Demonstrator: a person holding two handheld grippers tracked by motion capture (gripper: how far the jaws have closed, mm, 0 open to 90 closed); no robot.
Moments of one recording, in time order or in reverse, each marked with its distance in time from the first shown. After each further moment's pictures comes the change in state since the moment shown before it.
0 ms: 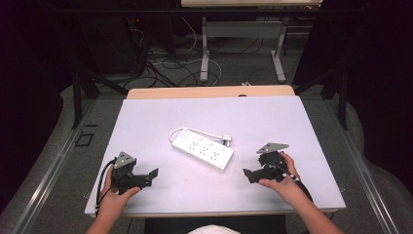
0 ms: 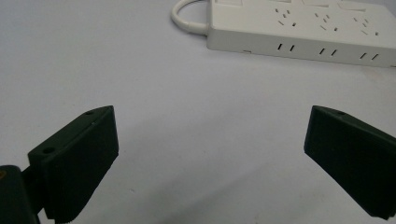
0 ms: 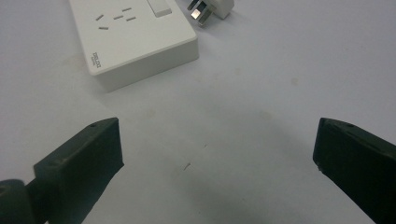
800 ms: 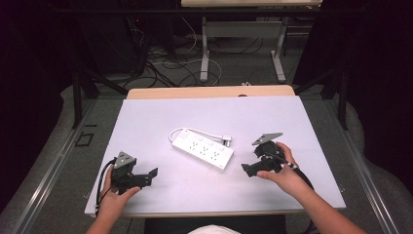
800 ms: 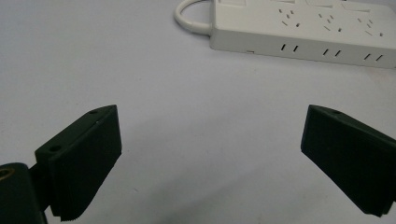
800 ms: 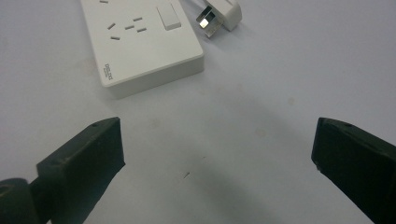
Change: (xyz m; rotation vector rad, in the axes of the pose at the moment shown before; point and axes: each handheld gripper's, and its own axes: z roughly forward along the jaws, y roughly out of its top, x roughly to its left) left arm 0.001 0.000 0.000 0.003 0.002 -0.012; right arm 0.000 0.034 -0.007 0.074 0.013 -0.077
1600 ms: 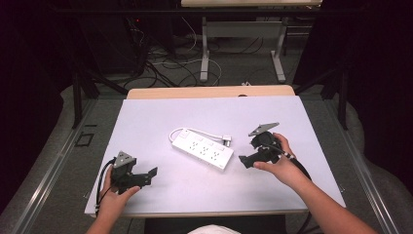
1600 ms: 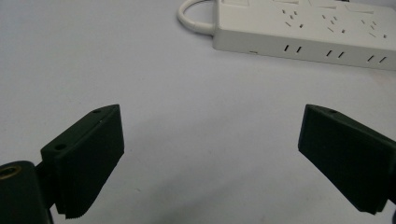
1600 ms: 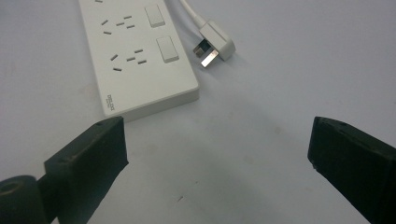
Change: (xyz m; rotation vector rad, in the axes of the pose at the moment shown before) left arm 0.002 0.000 0.001 -0.002 0.003 -0.008; right arm -0.003 0.028 -0.006 0.003 -0.013 -0.018
